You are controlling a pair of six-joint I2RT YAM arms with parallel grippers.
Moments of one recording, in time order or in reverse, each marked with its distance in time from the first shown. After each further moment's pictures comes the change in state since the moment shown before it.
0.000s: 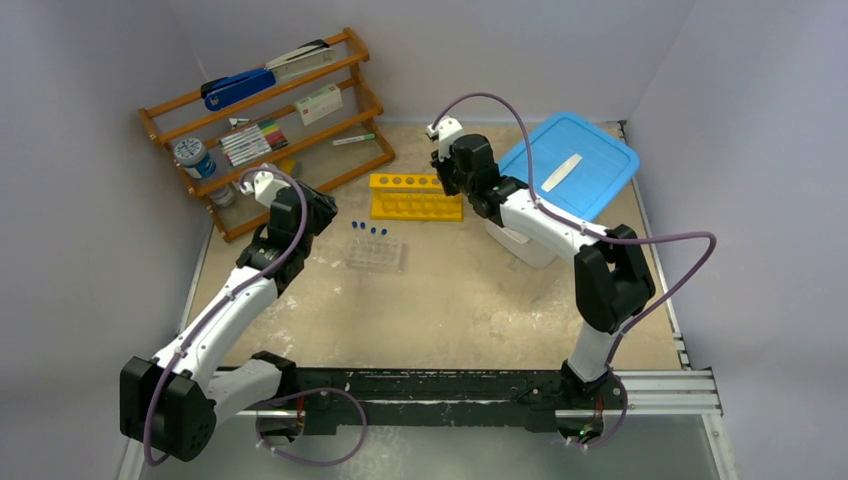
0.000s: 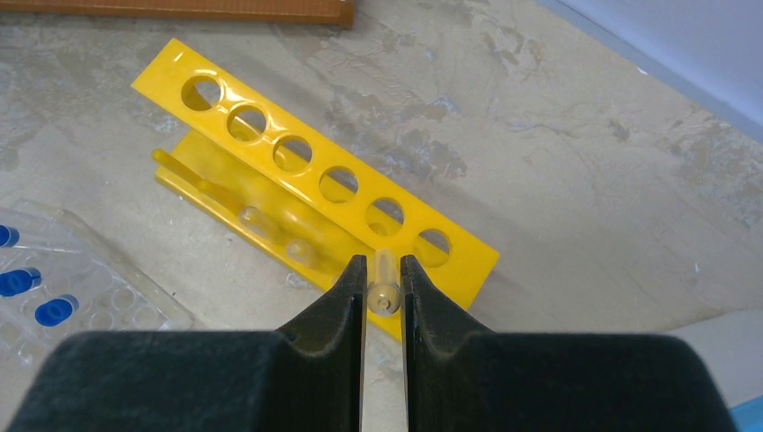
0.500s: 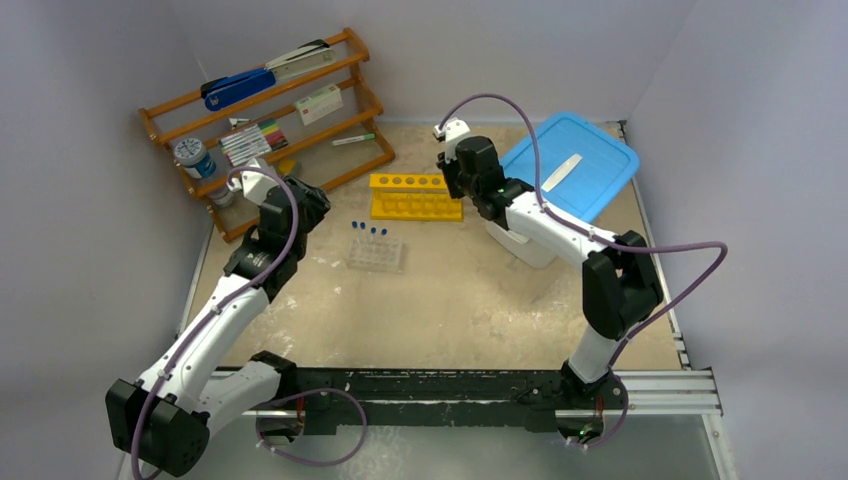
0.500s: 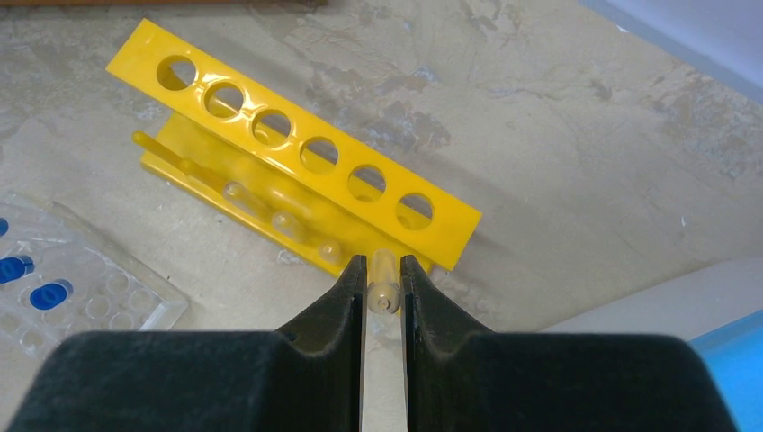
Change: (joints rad) left arm -0.037 -0.076 0.068 -0.087 -0.100 0.063; right arm 0.000 -0.049 -0.031 -0.059 0.051 0.047
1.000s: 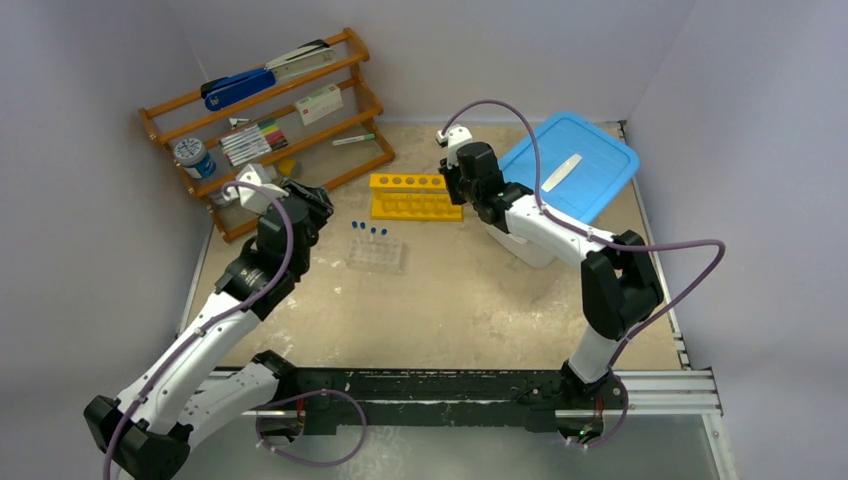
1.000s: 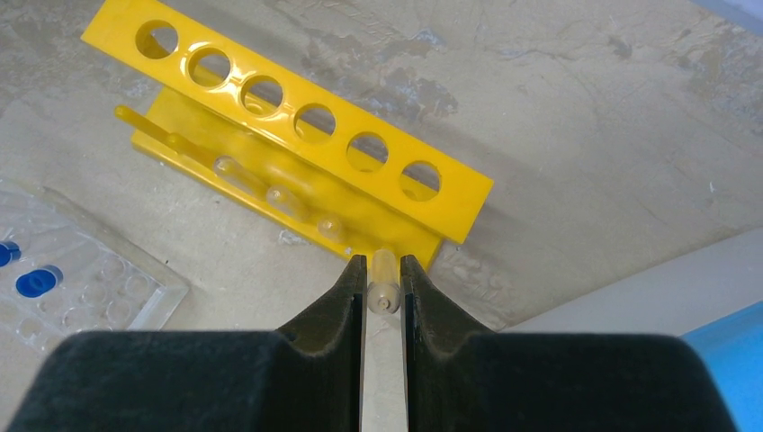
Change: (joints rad) left arm -0.157 -0.129 0.028 -0.046 -0.176 -0.024; right arm 0.000 0.000 -0.044 0.008 0.006 0.047
